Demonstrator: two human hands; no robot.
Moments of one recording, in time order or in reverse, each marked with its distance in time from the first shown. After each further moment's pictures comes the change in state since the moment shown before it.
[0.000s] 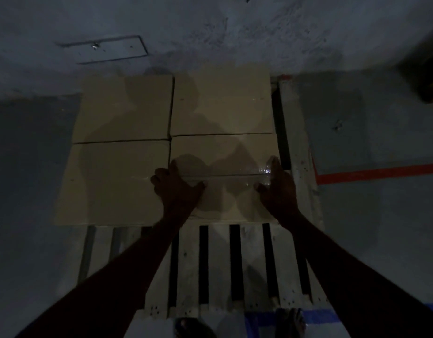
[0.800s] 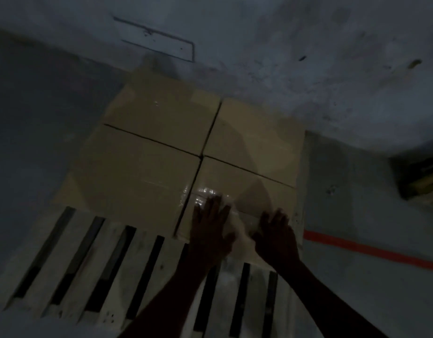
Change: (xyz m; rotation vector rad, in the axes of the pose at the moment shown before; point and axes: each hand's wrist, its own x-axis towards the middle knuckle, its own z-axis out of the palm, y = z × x) left_hand -0.041 -0.021 0.049 -0.045 0.018 0.456; right_hand 0.003 -0.037 0.008 -0.921 -0.324 -0.343
